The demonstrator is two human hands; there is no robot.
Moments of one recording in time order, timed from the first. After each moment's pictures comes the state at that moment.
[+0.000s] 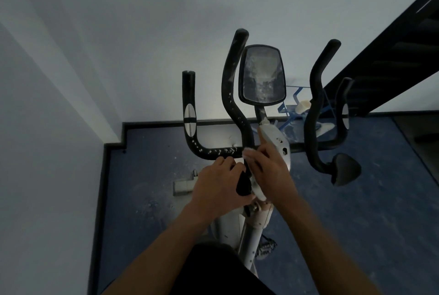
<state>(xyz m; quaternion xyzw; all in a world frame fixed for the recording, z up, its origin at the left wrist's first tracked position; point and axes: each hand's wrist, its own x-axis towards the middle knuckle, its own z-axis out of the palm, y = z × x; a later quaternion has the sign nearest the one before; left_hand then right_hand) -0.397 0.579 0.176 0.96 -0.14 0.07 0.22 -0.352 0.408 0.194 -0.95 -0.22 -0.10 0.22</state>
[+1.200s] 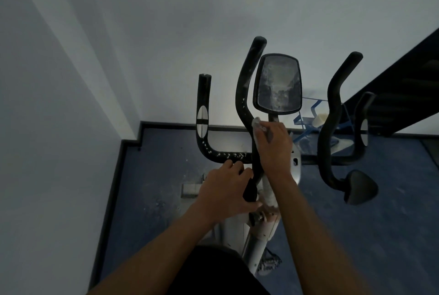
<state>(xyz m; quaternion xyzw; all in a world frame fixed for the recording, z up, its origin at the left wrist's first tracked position) -0.396 0.575 0.176 0.97 -0.14 0.05 0.19 -0.290 0.452 0.213 -0.92 -0.05 -0.12 0.37</state>
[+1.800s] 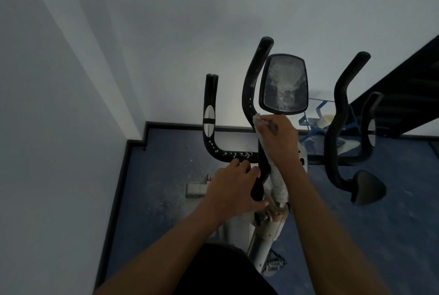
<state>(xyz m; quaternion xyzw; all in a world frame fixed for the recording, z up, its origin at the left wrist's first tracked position) -0.396 0.575 0.181 0.97 -0.14 0.02 0.20 -0.282 0.463 0.237 -0.91 -0.10 -0.09 0.40</state>
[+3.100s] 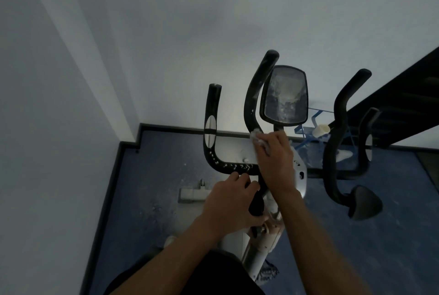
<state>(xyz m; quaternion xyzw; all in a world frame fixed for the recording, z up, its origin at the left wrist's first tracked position) -0.396 0.578 0.174 0.96 -0.15 0.10 0.22 -0.293 0.463 0.210 -0.91 -0.17 -0.19 0.32</state>
